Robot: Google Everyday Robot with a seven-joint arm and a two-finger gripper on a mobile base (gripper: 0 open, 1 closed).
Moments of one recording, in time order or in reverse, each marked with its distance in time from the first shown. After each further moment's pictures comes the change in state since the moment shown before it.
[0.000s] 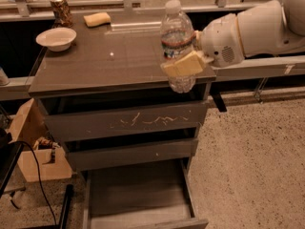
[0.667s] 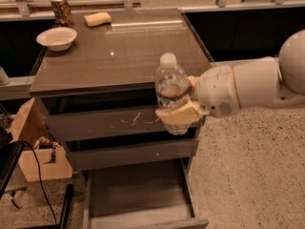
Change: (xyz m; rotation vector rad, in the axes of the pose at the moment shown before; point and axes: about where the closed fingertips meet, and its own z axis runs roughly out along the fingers) arm 0.048 0.084 0.018 -0.044 -0.017 -0.006
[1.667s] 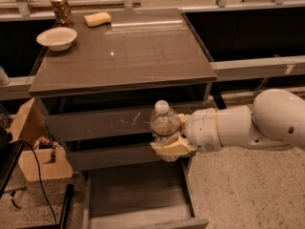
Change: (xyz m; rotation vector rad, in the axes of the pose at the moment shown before) arm 0.081 0.026 0.054 -0.006 -0.024 0.003
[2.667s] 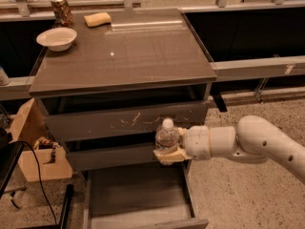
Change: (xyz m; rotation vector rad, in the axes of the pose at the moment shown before) arm 0.090 -0.034 0.047 -0.016 -0.119 -0.031
